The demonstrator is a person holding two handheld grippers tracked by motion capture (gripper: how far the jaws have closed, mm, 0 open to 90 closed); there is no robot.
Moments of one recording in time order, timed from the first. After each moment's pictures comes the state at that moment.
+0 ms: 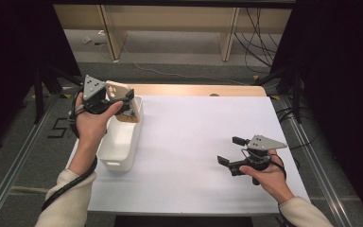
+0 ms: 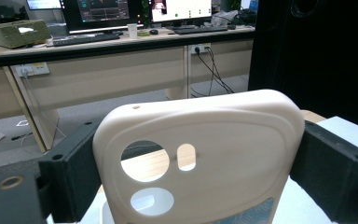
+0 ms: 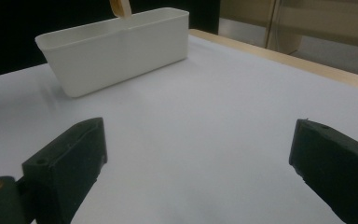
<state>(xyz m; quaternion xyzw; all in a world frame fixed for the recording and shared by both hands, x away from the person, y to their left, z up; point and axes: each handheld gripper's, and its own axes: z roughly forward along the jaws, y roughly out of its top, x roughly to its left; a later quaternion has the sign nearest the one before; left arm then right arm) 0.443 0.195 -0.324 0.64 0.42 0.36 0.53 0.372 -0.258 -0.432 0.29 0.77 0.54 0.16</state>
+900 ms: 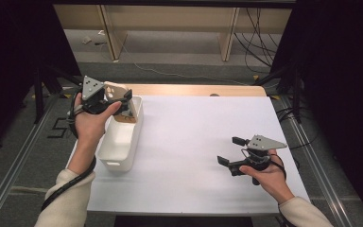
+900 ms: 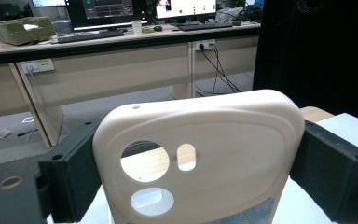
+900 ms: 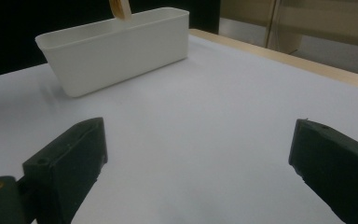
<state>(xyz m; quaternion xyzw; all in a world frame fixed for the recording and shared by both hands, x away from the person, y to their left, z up) 0.446 0.201 -0.328 0.64 0.43 0.37 0.53 0.373 -0.258 -0.432 0.29 0.77 0.54 0.16</state>
